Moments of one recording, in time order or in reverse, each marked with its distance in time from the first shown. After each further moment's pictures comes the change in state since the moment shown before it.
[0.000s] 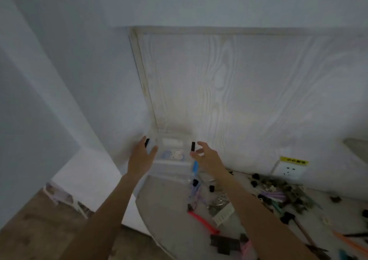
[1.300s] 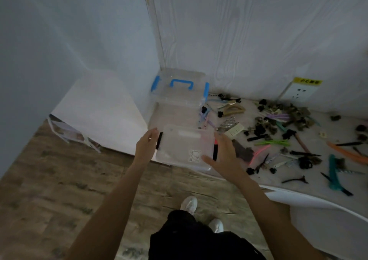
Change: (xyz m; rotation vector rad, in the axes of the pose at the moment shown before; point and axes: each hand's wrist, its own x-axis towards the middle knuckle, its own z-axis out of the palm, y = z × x) left_hand -0.140 -0.118 0.018 -0.228 -0.265 -0.299; right_hand -0.184 0.093 0.079 -0.140 -0.076 0.089
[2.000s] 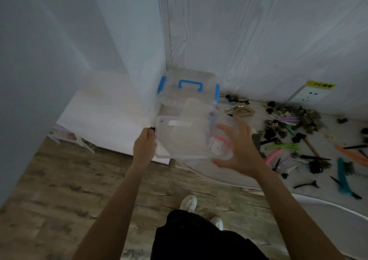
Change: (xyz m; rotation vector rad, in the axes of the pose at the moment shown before) left_hand 0.025 0.011 -0.029 0.141 0.069 0.058; right_hand 0.031 -0.035 -0.024 -0.308 0.128 -0.253
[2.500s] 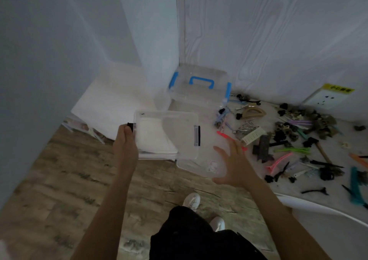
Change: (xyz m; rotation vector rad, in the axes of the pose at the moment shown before) left_hand -0.032 -0.026 -0.045 -0.235 0.416 0.027; right_hand -0.018 0.022 0.055 -0.336 -0.364 0.041
